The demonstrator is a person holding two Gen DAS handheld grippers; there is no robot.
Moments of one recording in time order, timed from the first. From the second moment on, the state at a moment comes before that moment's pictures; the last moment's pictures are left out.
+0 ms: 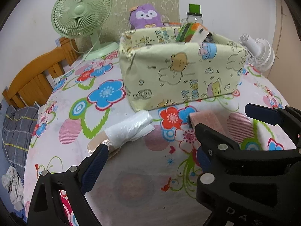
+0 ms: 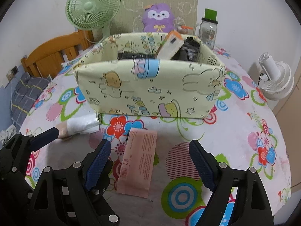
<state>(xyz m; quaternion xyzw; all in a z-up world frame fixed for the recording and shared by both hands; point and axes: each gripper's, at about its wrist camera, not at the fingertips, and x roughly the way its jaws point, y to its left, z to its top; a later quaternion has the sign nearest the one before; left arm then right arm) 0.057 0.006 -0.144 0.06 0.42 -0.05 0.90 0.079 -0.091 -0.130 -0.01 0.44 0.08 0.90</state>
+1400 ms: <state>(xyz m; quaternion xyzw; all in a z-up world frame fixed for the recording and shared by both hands) 0.098 0.038 -0.151 0.07 0.44 -0.03 0.90 0.103 -0.073 -0.137 0.00 0.45 0.07 0.89</state>
